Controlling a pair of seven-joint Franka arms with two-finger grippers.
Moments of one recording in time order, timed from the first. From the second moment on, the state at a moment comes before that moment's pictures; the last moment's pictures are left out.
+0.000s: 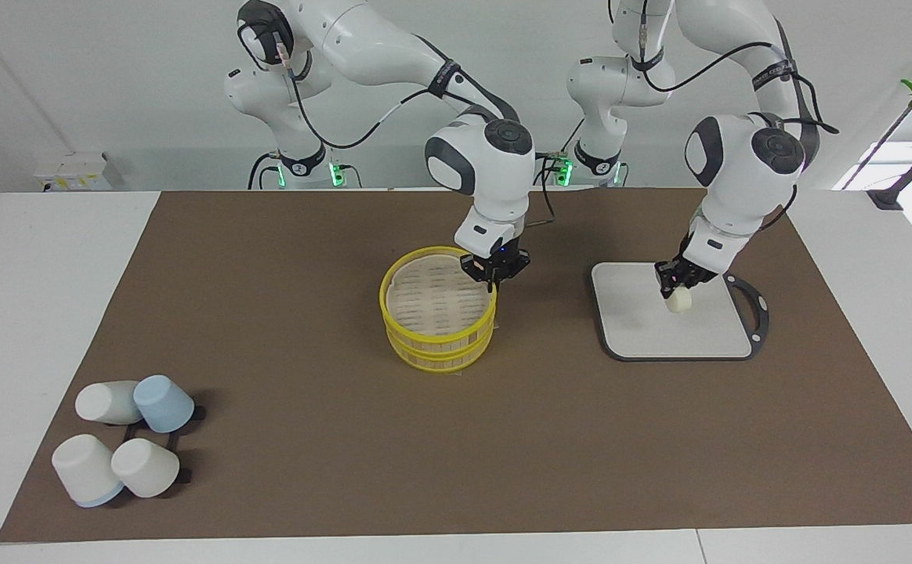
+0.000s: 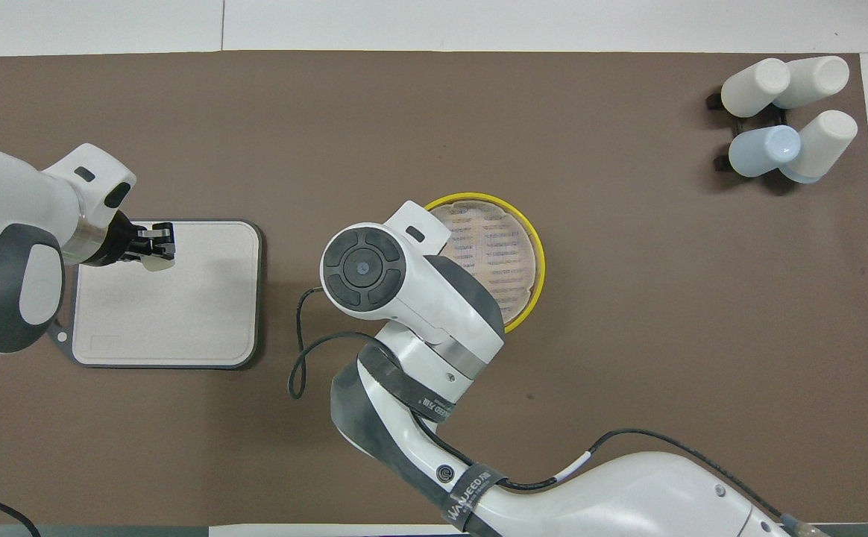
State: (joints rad) left arm -0.20 0.04 0.08 -1.97 -0.02 2.00 -0.19; right arm 0.52 0.48 0.25 -1.53 -0.18 2.03 0.74
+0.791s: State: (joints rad) left arm -0.54 0.07 0.07 -1.89 -0.05 2.09 -0.70; right arm 0.07 0.41 0.24 -1.41 -0.16 1.69 -0.04
